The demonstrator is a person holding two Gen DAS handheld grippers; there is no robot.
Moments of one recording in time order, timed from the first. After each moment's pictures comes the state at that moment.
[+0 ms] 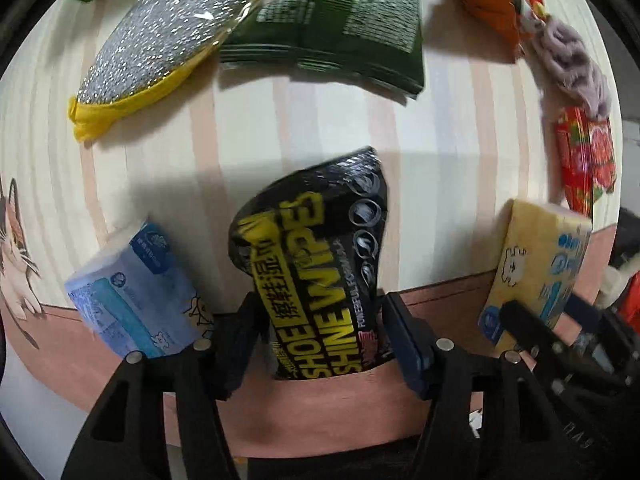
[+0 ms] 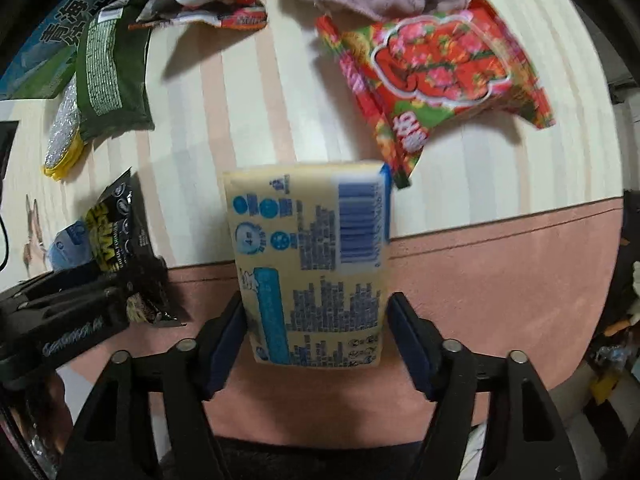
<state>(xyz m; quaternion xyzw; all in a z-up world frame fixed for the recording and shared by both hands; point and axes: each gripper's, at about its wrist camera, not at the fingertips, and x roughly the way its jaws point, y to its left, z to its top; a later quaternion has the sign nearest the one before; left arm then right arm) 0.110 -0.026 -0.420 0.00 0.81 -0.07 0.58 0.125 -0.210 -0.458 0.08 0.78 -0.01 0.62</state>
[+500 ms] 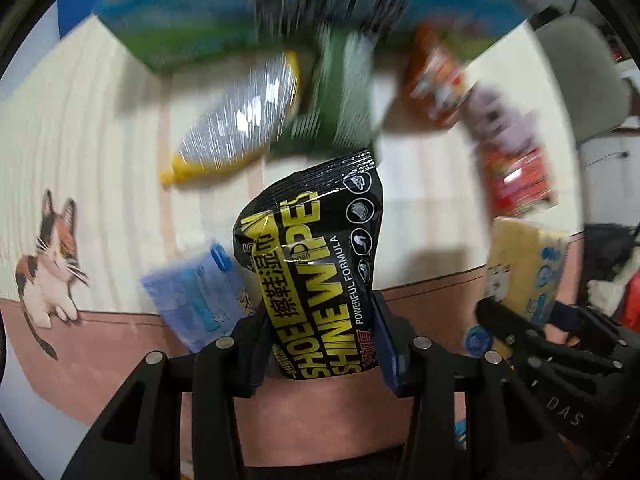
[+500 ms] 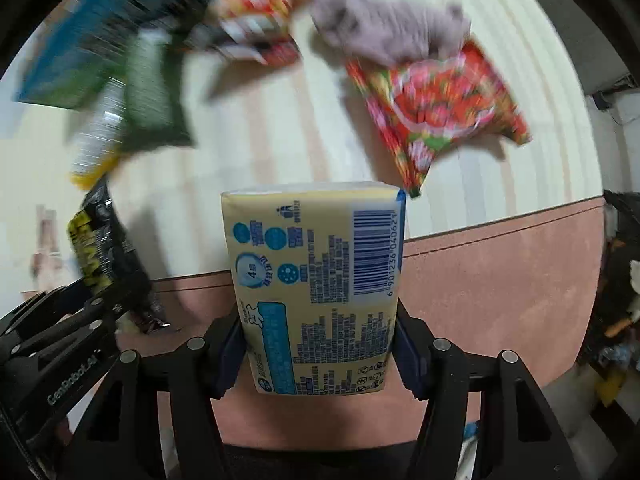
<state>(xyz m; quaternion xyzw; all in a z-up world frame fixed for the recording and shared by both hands) 0.085 -0.036 -0.324 -0.02 0.72 -0.09 0.69 0.109 -0.187 -0.420 0.10 0.74 -0.01 0.66</state>
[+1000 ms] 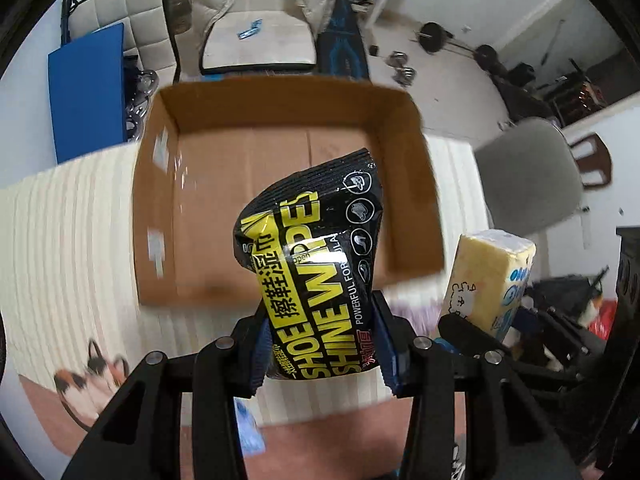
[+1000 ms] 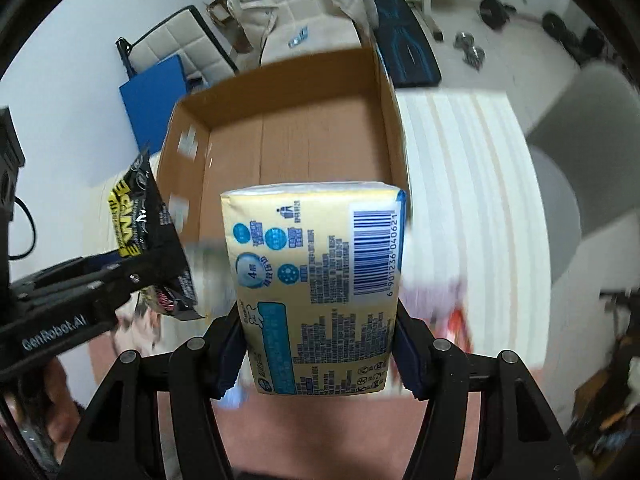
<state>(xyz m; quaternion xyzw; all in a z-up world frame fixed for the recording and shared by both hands) 0.312 -0.039 -0.199 -0.07 0.66 -0.11 0.74 0.265 -0.192 -0.241 0.08 0.64 0.07 0.76</state>
